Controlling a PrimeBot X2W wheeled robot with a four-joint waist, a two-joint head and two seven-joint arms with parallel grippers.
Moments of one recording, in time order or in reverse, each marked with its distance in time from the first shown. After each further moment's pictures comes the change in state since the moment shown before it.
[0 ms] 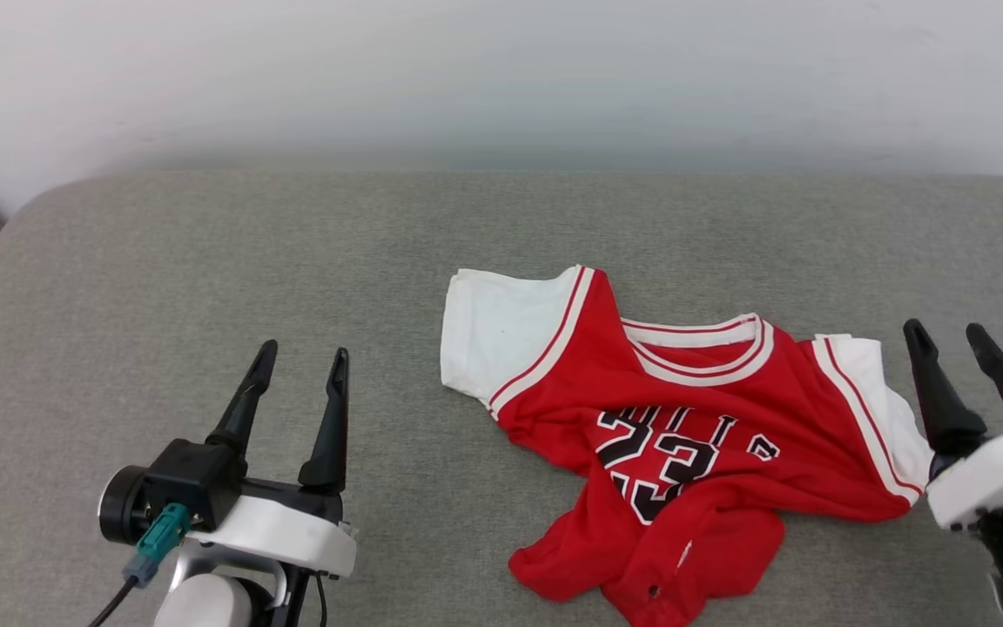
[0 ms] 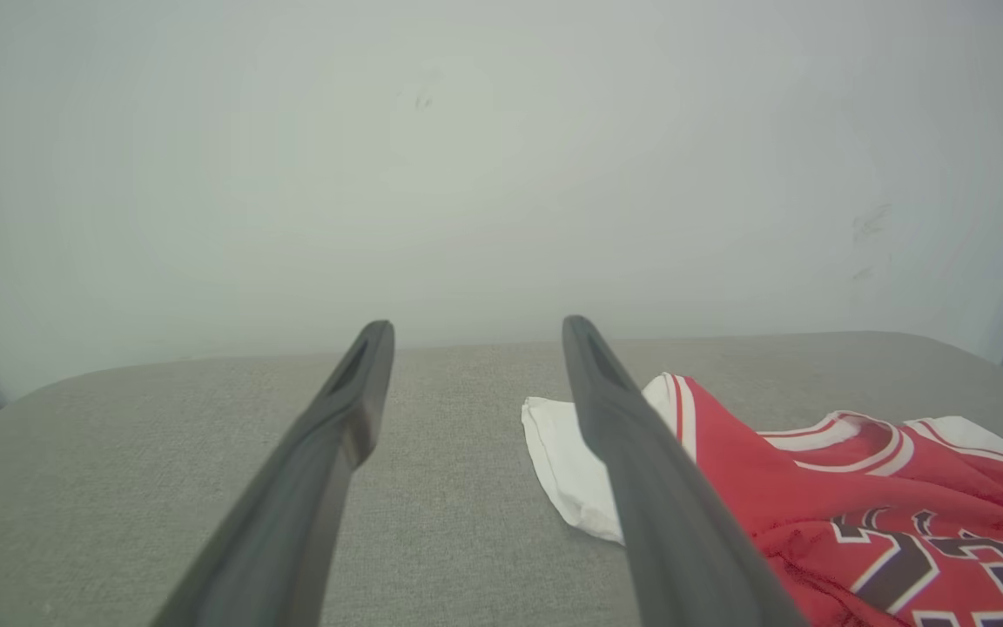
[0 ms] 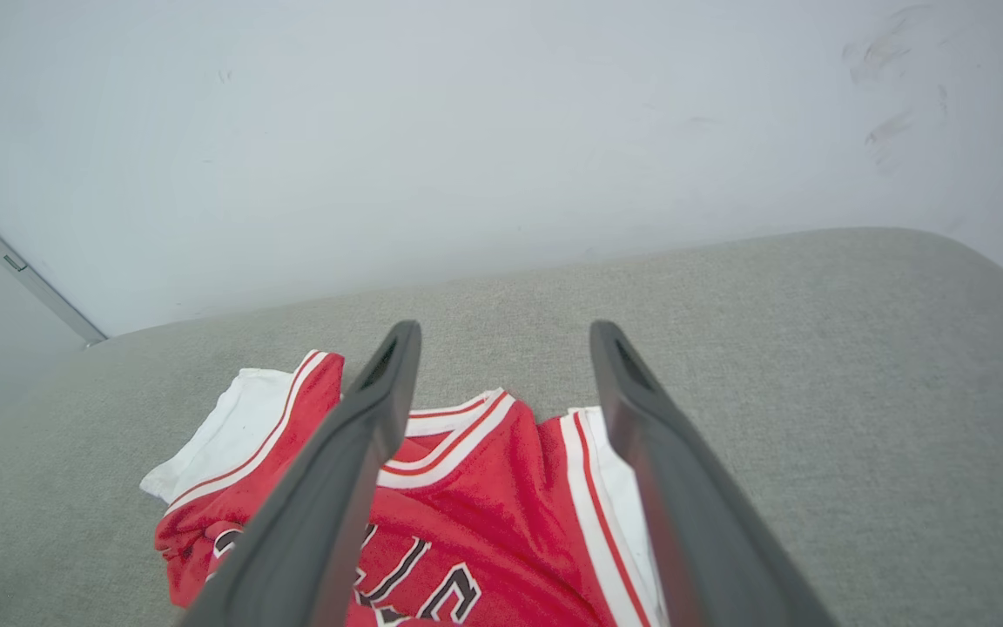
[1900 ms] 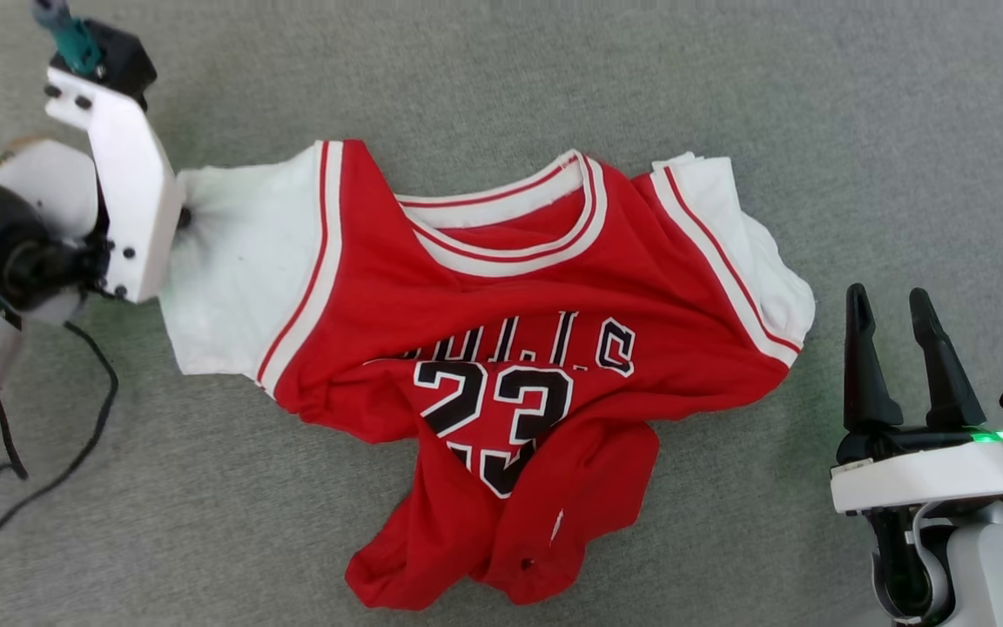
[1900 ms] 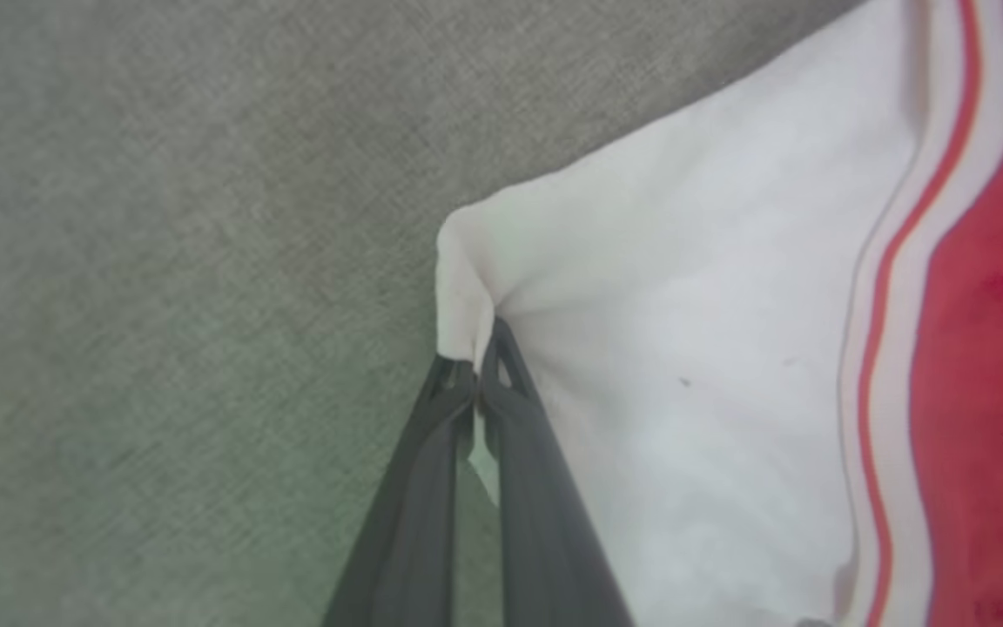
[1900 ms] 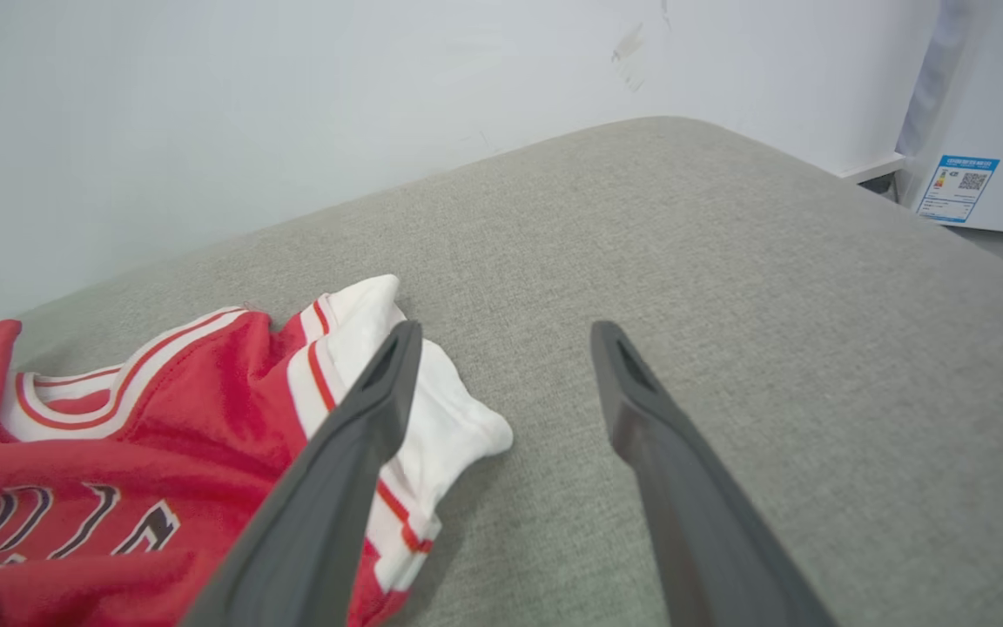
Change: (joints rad) left arm -0.930 0.537 -0.574 0.364 -0.642 -0.098 1.168; right arm -0.030 0.192 0.073 0.125 -0.082 0.000 -0.500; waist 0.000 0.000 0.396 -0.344
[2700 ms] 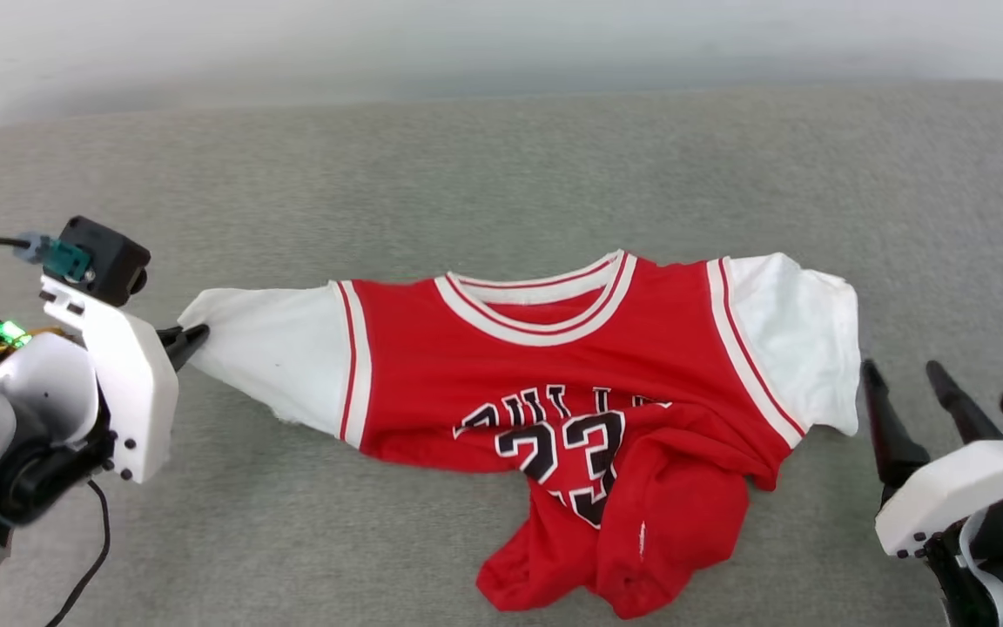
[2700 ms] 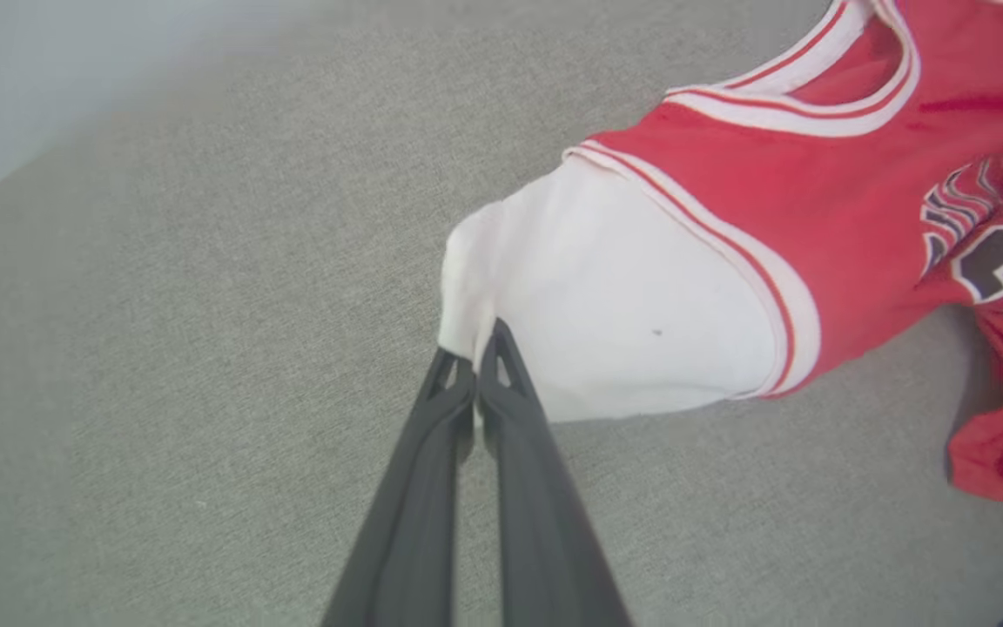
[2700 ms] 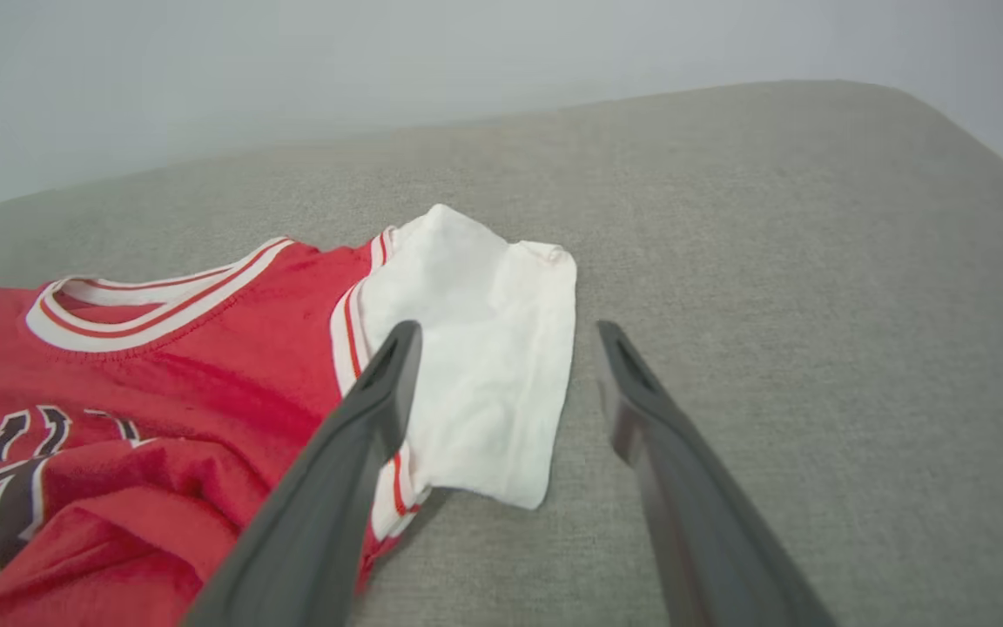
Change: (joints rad) left arm 0.405 0.183 0.033 -0.326 -0.024 0.086 -0.389; right arm 0.079 -0.043 -0.095 -0.089 -0.105 0.000 0.390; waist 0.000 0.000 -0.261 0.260
